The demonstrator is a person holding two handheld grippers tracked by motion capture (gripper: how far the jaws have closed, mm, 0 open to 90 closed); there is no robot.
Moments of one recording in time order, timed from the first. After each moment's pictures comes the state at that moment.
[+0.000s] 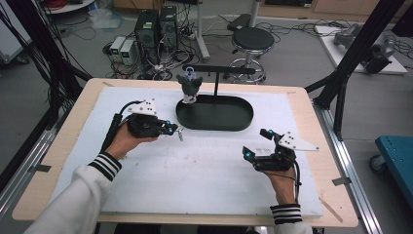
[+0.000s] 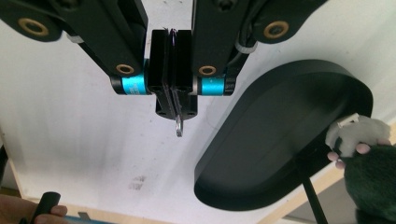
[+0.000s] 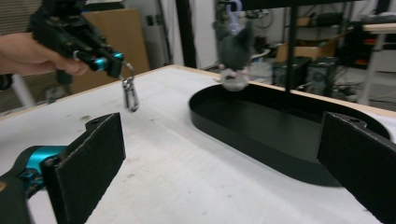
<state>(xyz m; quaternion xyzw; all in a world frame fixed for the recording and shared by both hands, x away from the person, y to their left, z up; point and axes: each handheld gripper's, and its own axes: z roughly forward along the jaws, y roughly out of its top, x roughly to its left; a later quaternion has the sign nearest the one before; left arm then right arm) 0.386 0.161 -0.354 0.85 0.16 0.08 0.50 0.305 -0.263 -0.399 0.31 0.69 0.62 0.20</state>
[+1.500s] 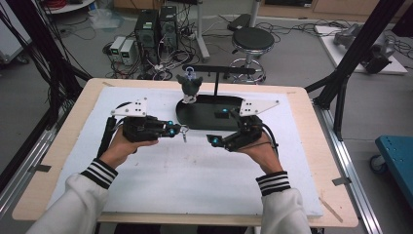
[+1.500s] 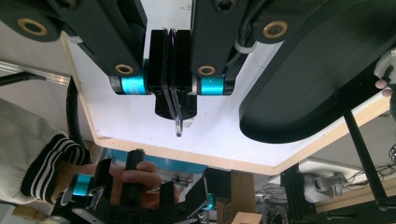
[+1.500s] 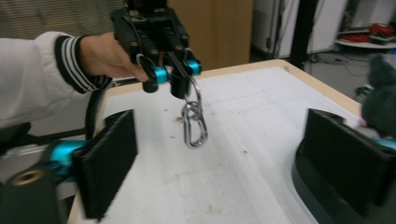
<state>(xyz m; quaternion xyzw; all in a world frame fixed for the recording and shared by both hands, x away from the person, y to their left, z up) 0.356 0.159 -0.331 0.79 0.11 0.04 0.61 0.355 -0.172 -0.322 0.13 0.78 0.60 0.05</state>
